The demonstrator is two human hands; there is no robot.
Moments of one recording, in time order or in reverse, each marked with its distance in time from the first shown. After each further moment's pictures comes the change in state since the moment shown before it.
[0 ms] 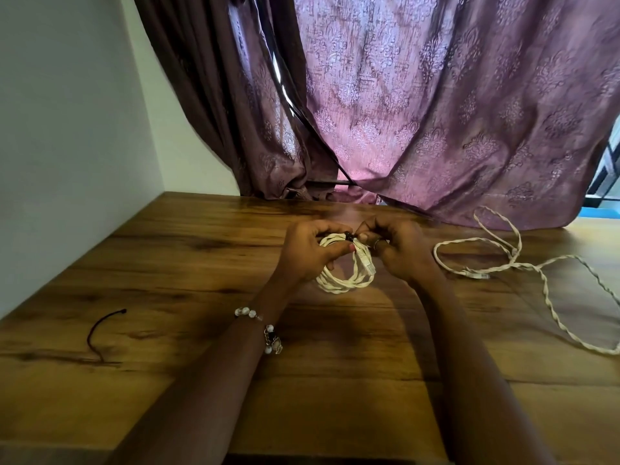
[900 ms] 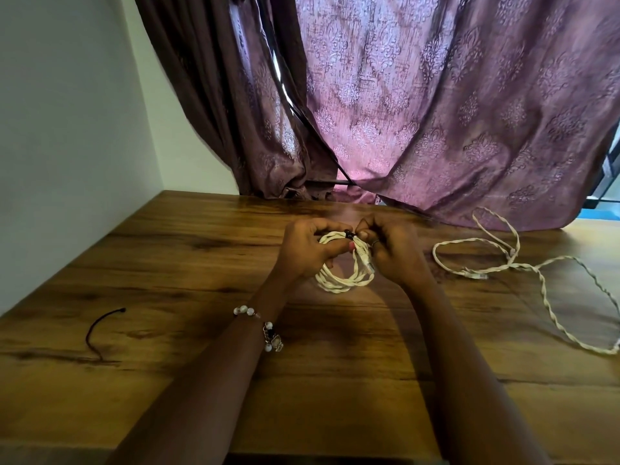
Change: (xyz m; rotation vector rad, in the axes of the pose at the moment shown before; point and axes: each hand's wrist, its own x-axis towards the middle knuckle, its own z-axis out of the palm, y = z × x) left_hand 0.001 0.004 0.000 -0.098 0.010 -0.046; right_hand 0.001 0.007 0.010 -0.130 0.121 -0.151
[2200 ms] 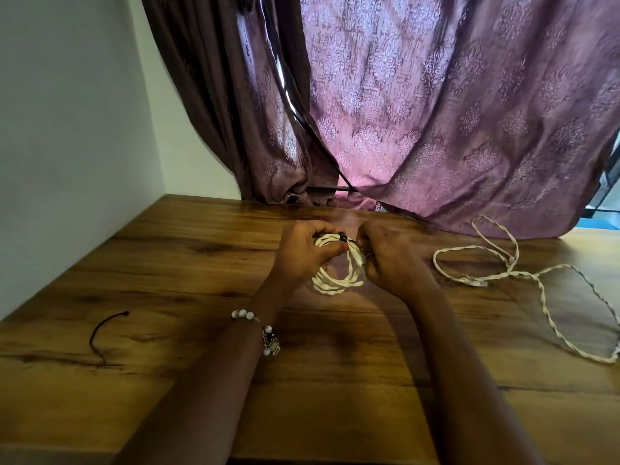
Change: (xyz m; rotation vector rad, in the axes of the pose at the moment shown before) left_hand 0.003 0.001 -0.010 0.181 0.035 0.047; right_hand -0.002 -0.023 -0.004 -0.274 -0.114 -0.177
